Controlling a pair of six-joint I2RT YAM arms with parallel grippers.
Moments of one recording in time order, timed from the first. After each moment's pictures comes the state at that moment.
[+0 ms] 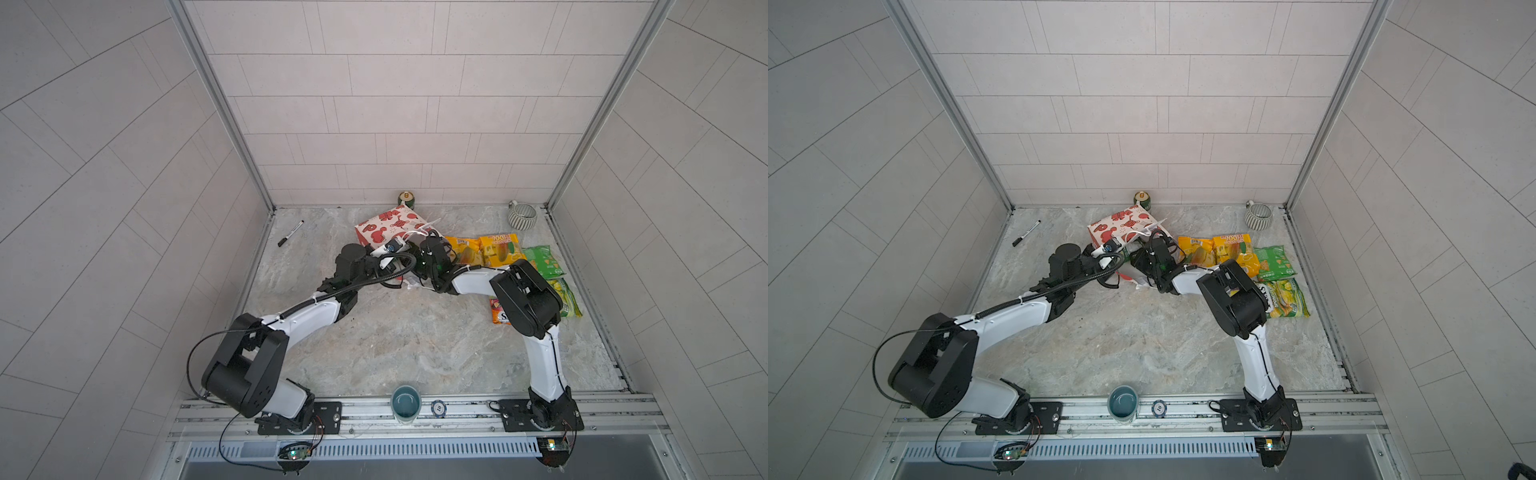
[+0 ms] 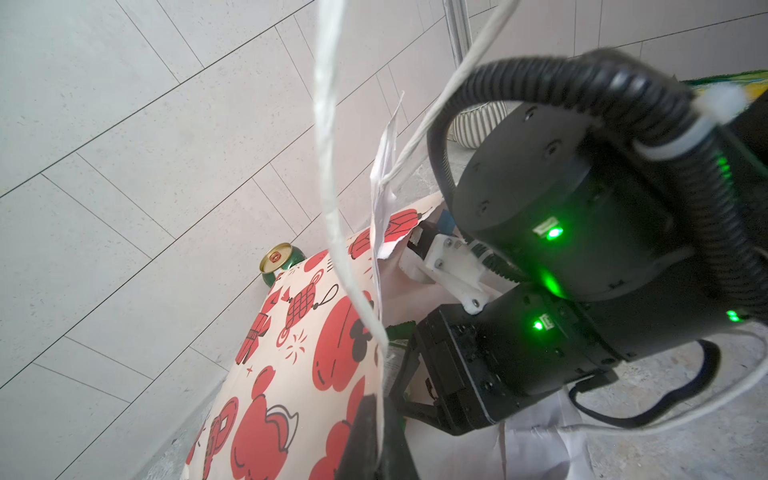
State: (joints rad) left arm -0.48 1.46 0.75 0.49 0.21 0.51; right arm 0.56 2.11 1.24 0.36 -0.07 1.10
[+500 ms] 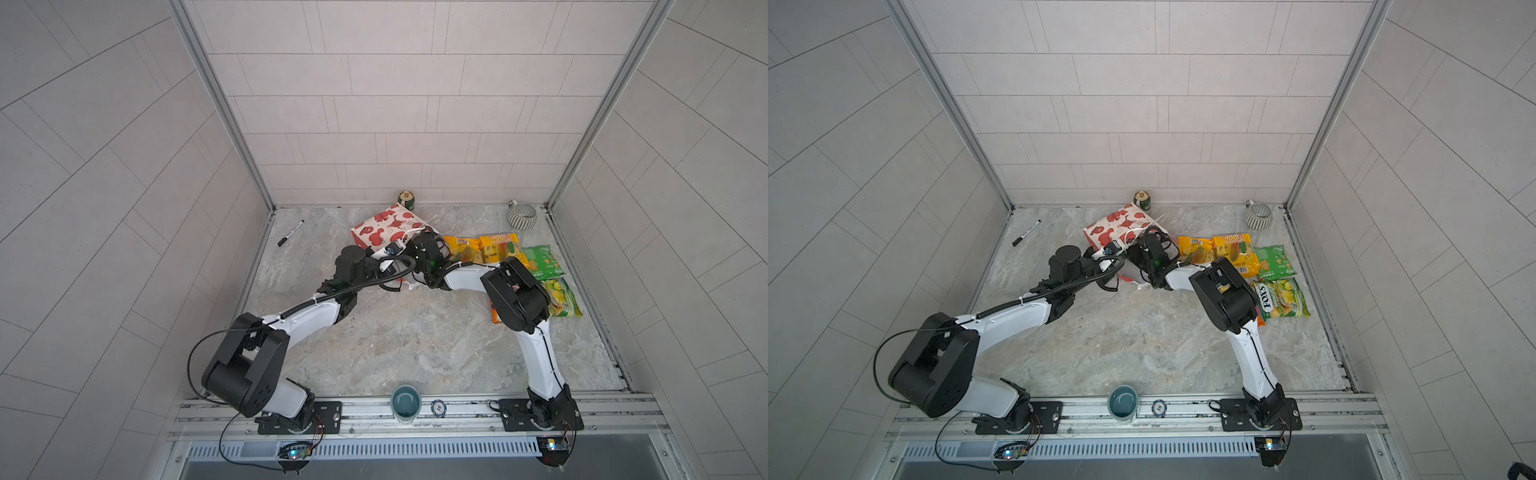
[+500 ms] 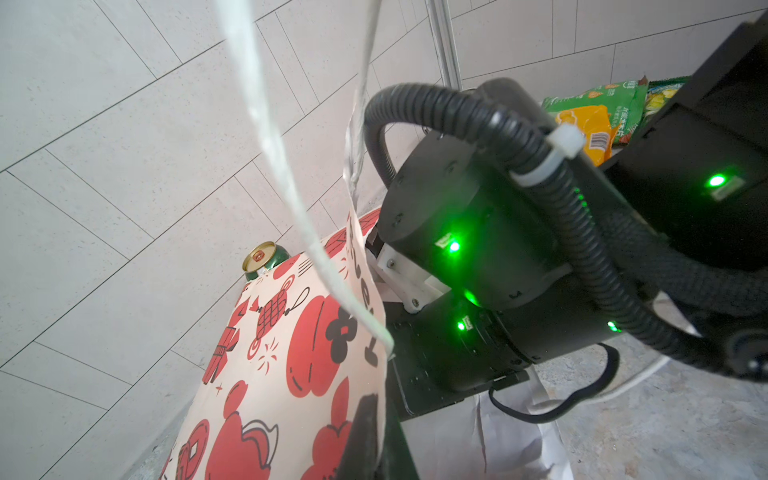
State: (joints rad) left arm -0.48 1.46 0.73 0.50 0.24 0.51; right arm 0.57 2.20 1.37 0.38 -0.02 1.14
